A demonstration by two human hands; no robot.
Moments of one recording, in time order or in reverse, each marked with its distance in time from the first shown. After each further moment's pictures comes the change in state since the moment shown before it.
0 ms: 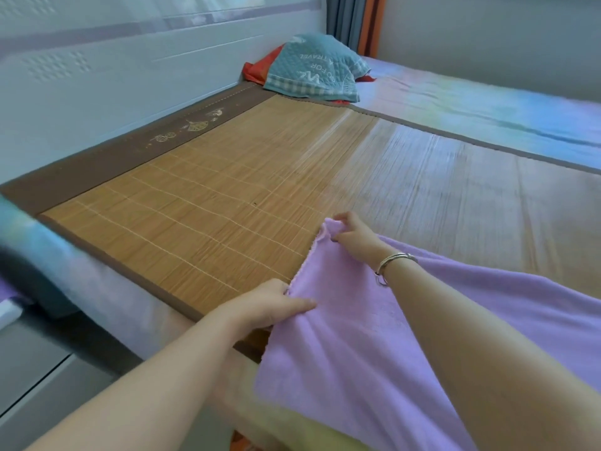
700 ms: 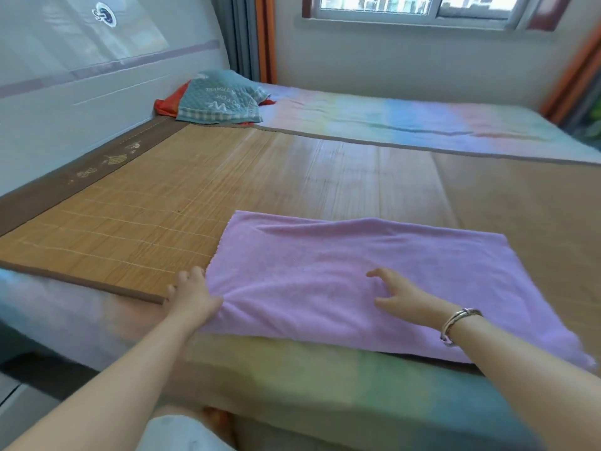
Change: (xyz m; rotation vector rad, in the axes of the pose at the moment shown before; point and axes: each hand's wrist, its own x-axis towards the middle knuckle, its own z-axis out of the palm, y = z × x) left_hand -0.078 -0.005 0.068 0.569 0.552 -0.046; right_hand -0.307 0.107 -0.142 -0.444 -0.001 0.103
